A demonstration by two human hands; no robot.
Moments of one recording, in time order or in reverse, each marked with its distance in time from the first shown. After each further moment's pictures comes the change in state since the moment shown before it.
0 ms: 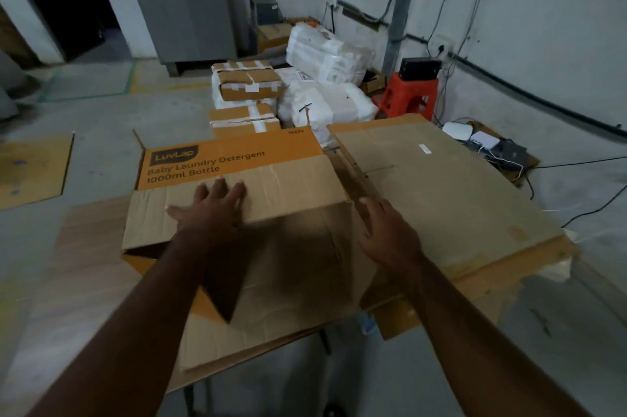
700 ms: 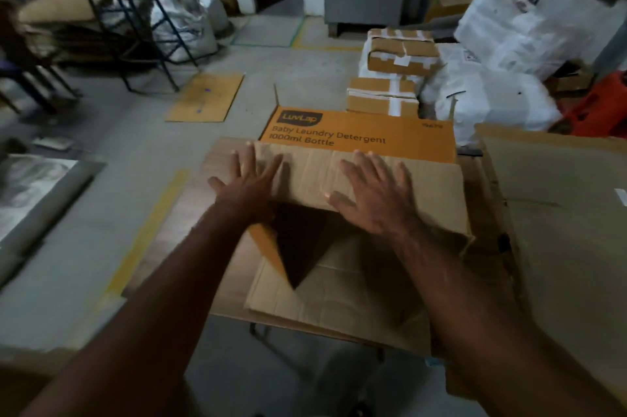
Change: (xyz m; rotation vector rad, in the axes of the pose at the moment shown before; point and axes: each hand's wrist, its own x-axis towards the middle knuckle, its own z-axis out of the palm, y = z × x) left_hand -0.042 -0.051 -0.009 -0.080 -0.087 -0.456; right_hand 0.112 -0.144 0.065 -0.245 -0.130 -0.611
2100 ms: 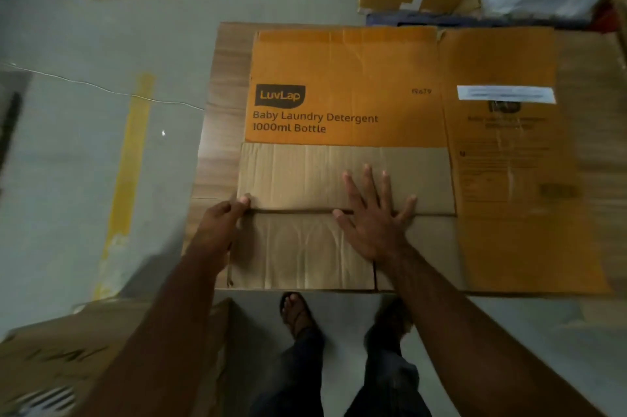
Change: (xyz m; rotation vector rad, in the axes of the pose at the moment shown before) left_hand 0.076 -0.288 0.222 -1.415 -0.323 -0.540; right_hand 0.035 -0.218 0.247 0.189 -0.473 0.307
